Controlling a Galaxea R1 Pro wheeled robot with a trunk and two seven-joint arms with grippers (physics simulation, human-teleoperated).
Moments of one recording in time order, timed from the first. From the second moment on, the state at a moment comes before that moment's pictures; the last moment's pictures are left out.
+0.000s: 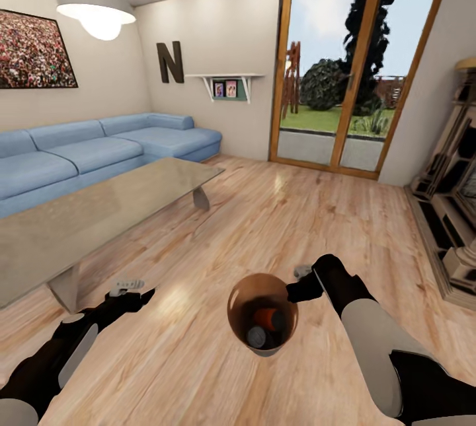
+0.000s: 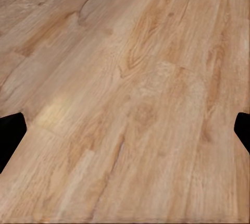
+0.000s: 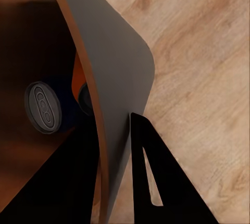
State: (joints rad) left arm -0.48 0.31 -0.11 -0.93 0.34 0.25 -0.25; right arm -0.93 0.04 -0.17 -0.52 0.58 0.89 0.63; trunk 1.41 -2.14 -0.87
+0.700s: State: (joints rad) left arm -0.48 0.31 -0.12 -0.92 0.34 0.25 -0.25; right arm -0.93 0.04 -0.17 -0.52 0.58 0.89 0.64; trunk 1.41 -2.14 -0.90
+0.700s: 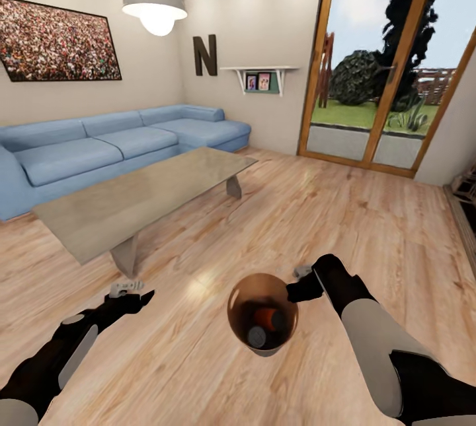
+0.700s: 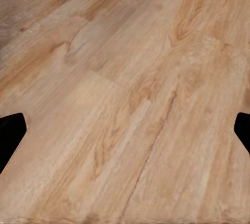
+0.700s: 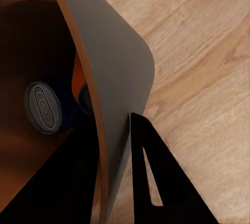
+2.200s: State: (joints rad) left arm -0.48 0.31 -0.12 -0.92 0.34 0.25 -0.24; right arm -0.93 0.04 -0.17 -0.52 0.58 0.89 0.63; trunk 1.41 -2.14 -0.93
